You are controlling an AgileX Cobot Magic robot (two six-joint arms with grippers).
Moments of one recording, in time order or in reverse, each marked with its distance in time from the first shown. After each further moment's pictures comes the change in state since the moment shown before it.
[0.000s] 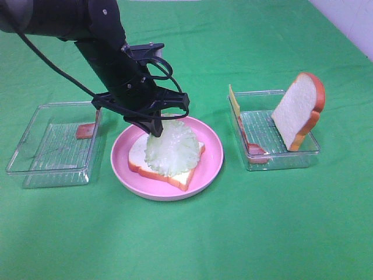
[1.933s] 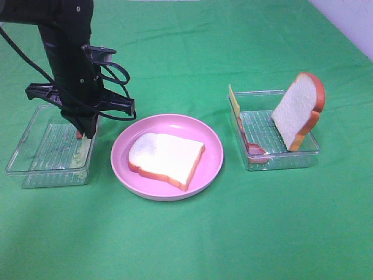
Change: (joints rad) left arm 0.085 -0.037 0.000 0.363 0.259 -0.260; right arm 0.000 0.000 0.000 -0.001 0.000 0.000
